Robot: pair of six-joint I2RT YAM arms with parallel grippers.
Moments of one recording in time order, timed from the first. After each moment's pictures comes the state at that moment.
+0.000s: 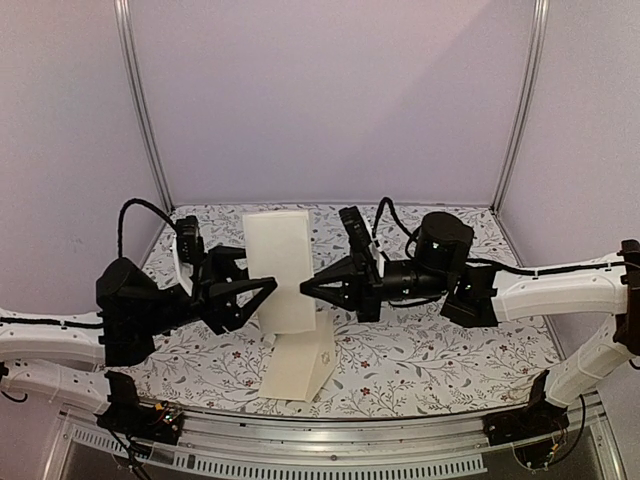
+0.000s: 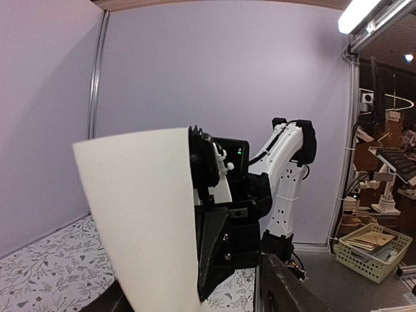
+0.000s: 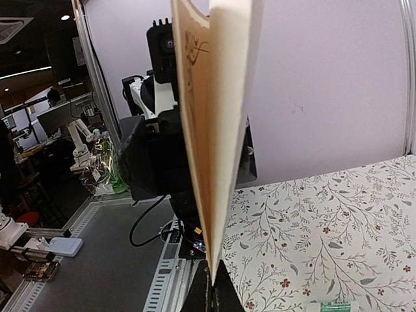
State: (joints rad) left arm -1.06 0.97 0.44 0.87 0.23 -0.21; right arm 1.06 1.47 0.91 0.62 -0.60 0.25
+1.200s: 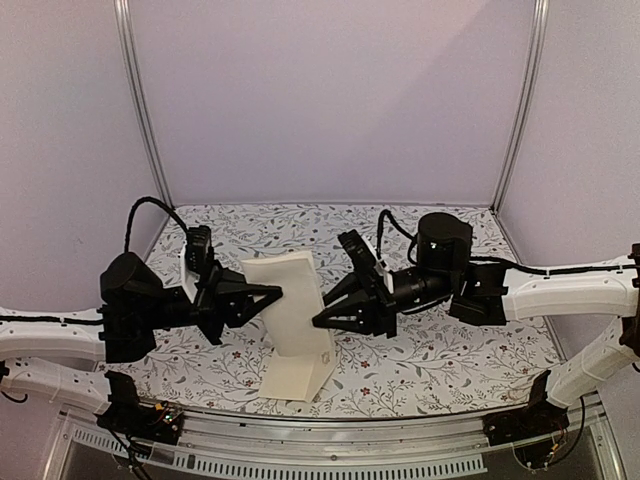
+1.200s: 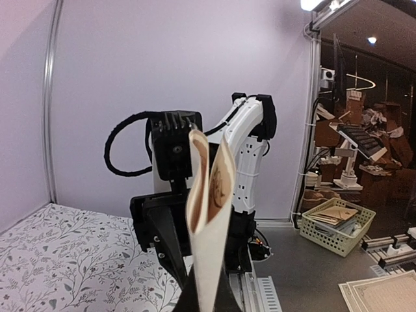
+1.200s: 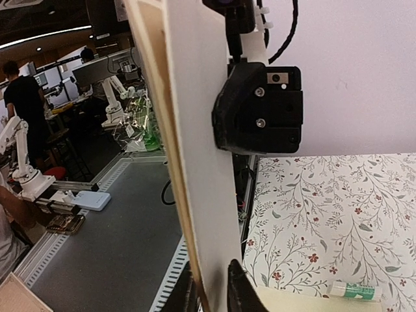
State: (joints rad) left arm -1.03 0.96 0.47 0.79 0.47 -0.22; right arm 1.06 1.42 0.91 0.41 -0.80 0.10
